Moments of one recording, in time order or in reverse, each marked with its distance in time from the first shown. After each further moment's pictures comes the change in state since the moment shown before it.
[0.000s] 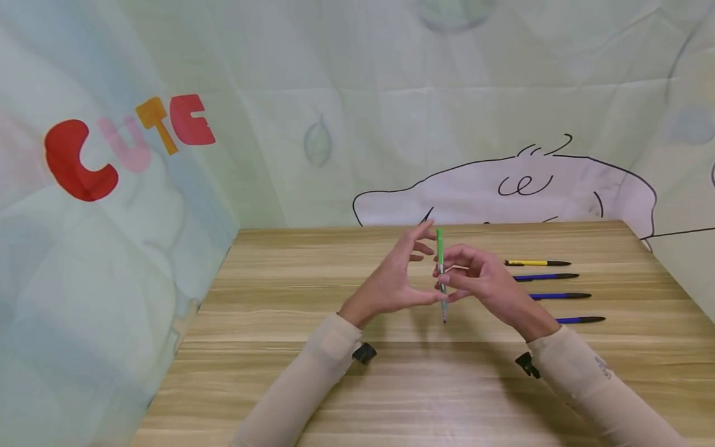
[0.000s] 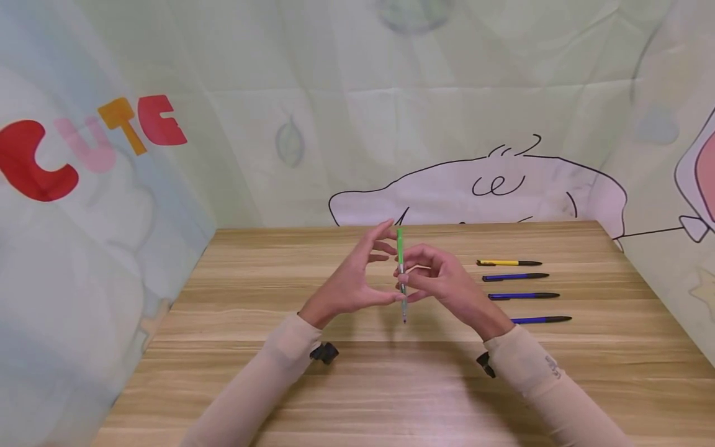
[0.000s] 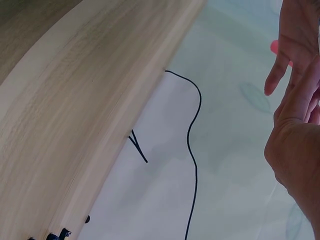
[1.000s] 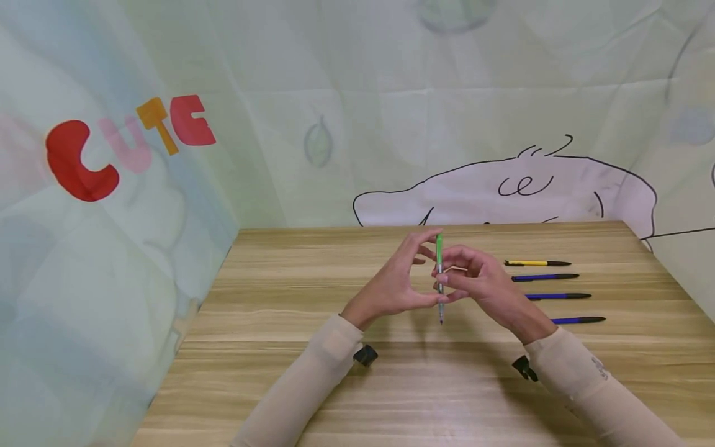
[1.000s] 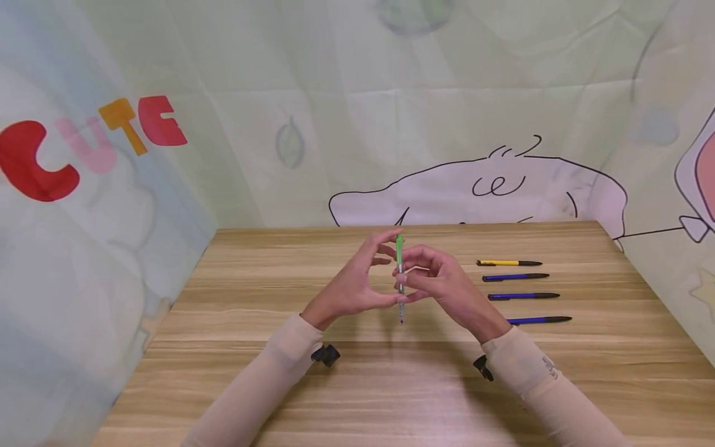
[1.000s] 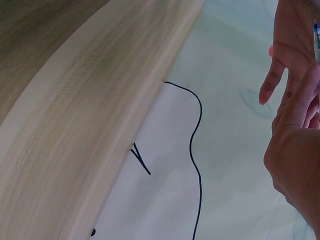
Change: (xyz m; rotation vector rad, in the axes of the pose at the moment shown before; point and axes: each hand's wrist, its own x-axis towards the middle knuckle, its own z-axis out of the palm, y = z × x) left_hand 0.000 -0.001 0.003 0.003 -0.040 -0.006; right_hand 0.003 0.002 0.005 0.079 0.027 0.008
